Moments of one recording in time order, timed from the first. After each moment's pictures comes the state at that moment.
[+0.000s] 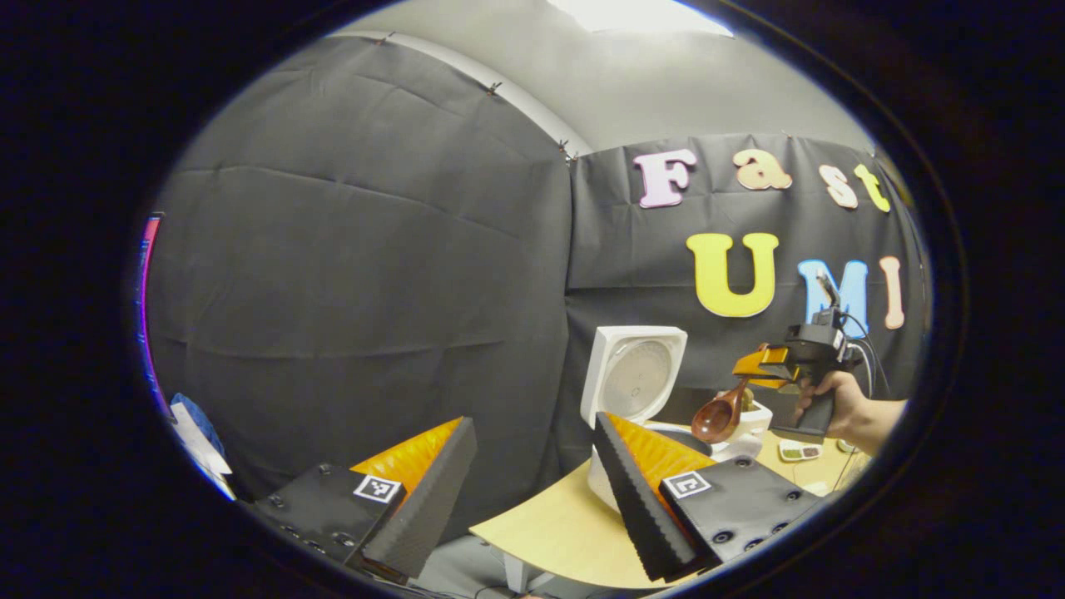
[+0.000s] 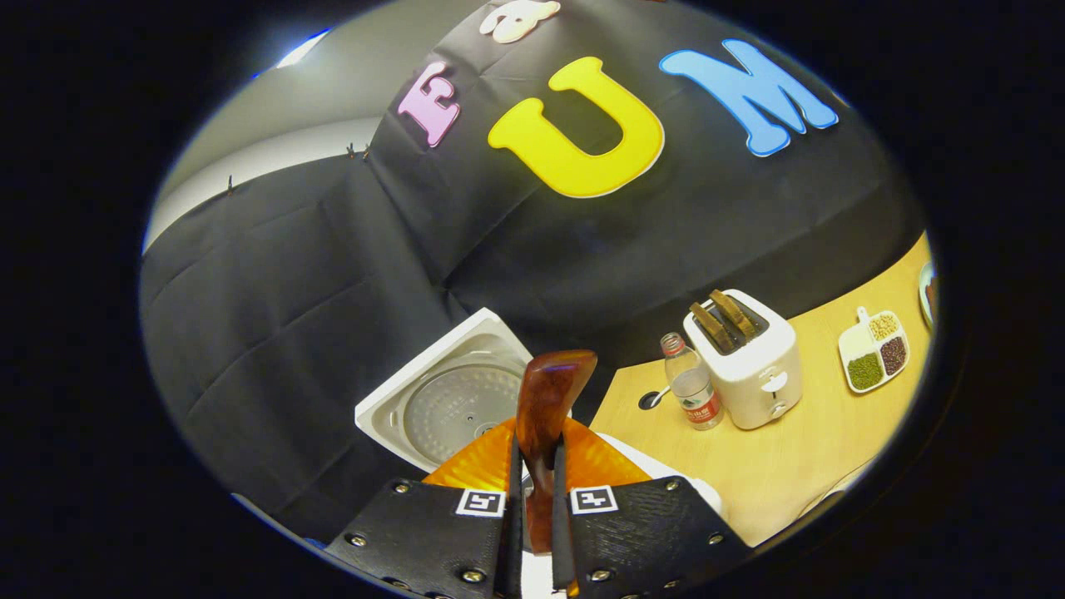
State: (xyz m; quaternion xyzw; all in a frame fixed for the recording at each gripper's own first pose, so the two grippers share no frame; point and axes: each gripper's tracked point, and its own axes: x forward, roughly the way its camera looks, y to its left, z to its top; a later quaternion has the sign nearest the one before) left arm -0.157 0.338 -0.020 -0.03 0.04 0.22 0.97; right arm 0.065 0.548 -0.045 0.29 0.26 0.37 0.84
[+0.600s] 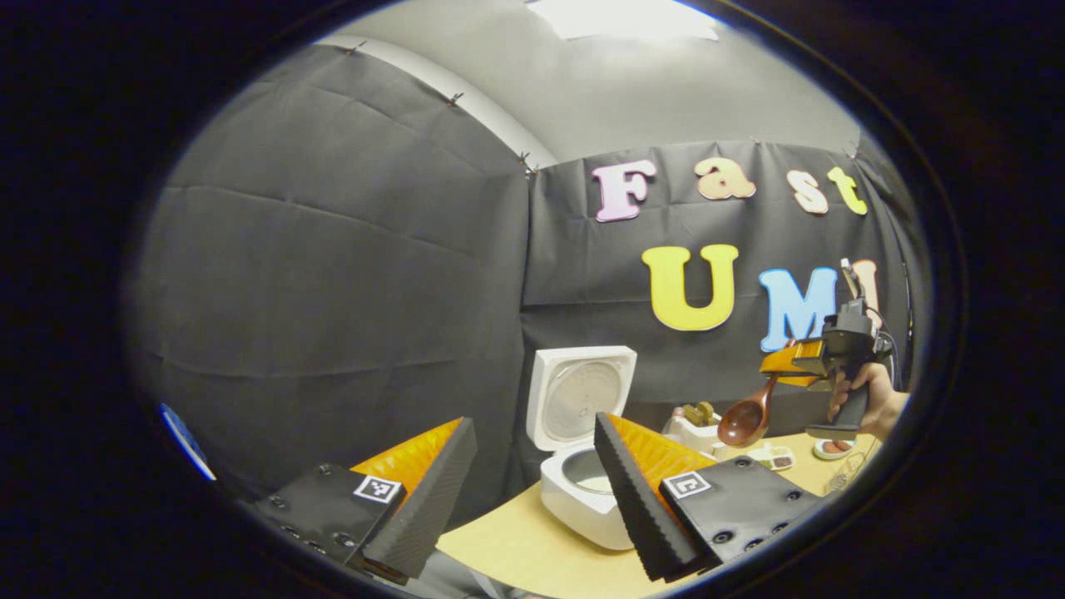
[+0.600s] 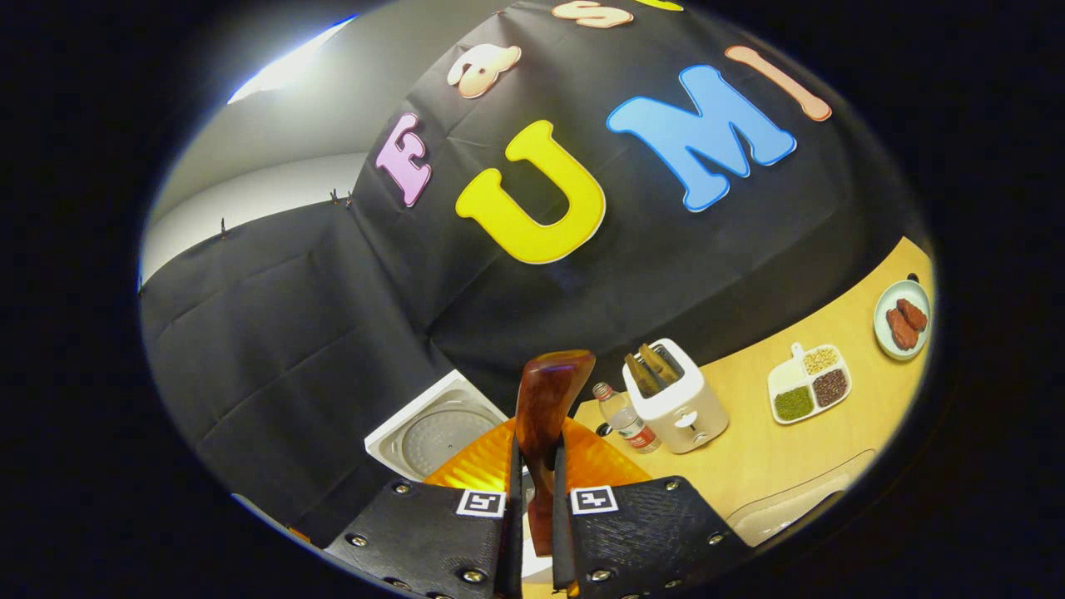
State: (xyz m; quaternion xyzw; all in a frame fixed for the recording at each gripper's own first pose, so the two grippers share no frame) left arm -0.110 0.275 0.007 -0.03 0.01 0.16 0.99; right arm 0.078 0.415 -0.014 0.31 0.21 0.33 0.87
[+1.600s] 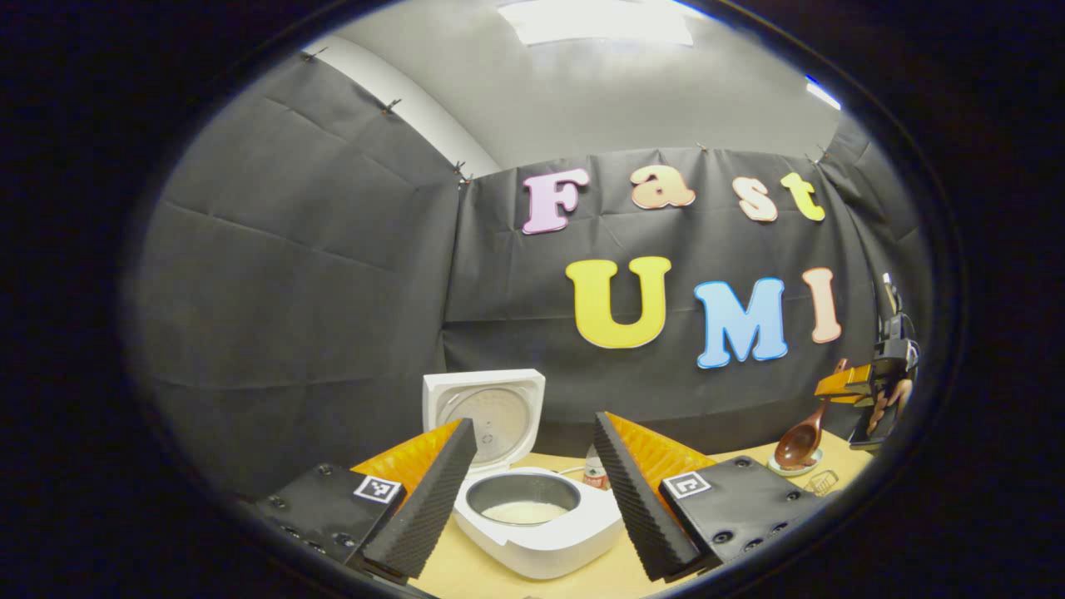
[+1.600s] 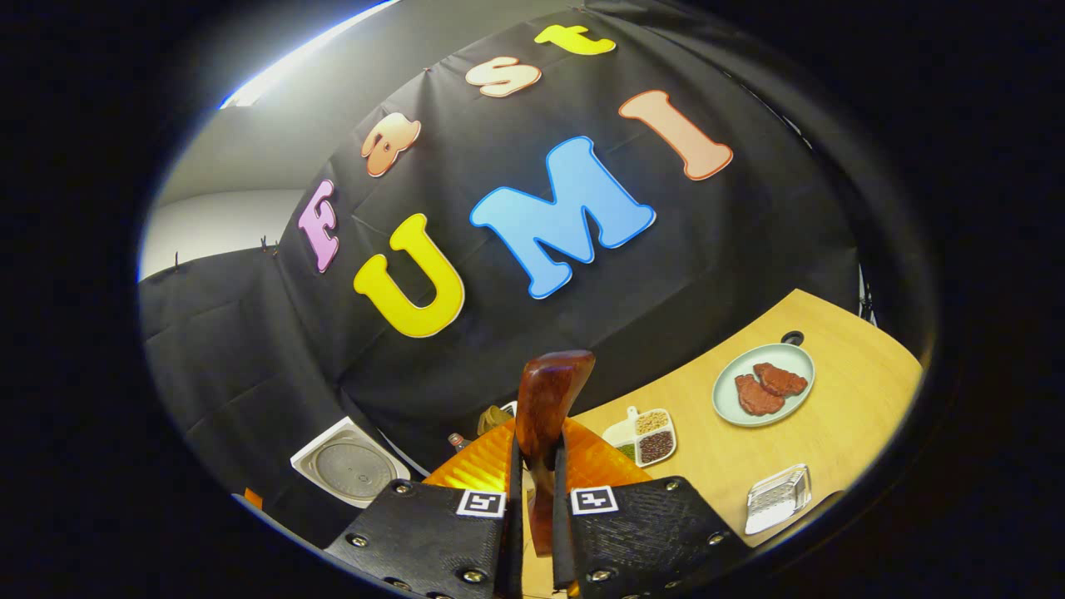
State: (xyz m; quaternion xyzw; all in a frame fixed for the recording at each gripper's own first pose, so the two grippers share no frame) left arm -0.030 0.159 0.035 -0.01 -0.02 0.06 1.00; right arm 0.112 0.160 -0.051 0.30 0.19 0.17 0.92
